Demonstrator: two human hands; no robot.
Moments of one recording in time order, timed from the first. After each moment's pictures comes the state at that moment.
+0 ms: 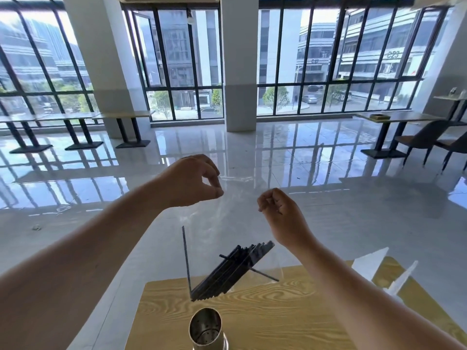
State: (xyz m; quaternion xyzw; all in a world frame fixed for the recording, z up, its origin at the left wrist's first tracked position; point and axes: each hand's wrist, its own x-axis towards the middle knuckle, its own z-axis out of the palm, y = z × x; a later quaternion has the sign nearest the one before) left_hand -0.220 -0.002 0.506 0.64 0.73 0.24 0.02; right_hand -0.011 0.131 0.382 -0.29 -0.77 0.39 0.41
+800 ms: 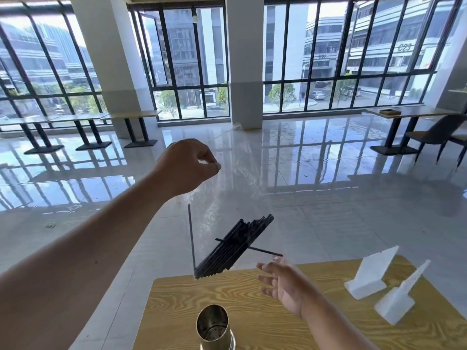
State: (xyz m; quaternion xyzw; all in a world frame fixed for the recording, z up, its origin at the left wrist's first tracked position) left_hand -0.216 -0.008 0.524 0.55 0.76 0.33 -0.07; right_hand 0.008 0.098 0.254 -0.38 -0.45 0.79 0.18
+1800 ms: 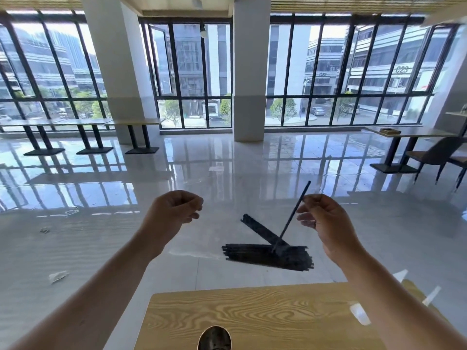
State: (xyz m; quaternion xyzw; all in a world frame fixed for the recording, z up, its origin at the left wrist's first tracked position) left_hand -0.266 -0.044 0.445 0.38 0.66 0.61 0.20; right_hand 0.008 0.178 0.396 -0.31 -0.62 0.56 0.46
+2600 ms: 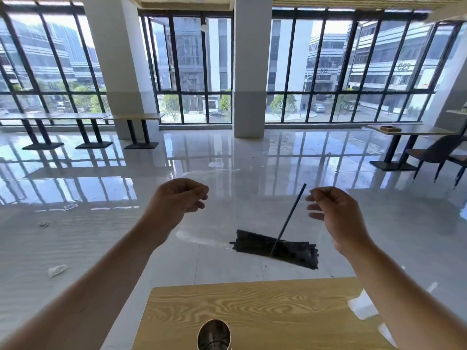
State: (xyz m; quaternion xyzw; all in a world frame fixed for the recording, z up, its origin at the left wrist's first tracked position) left_hand -0.256 -0.041 0.458 0.39 0.61 0.65 0.22; right_hand 0.020 0.183 0.406 -0.32 -0.63 0.51 0.49
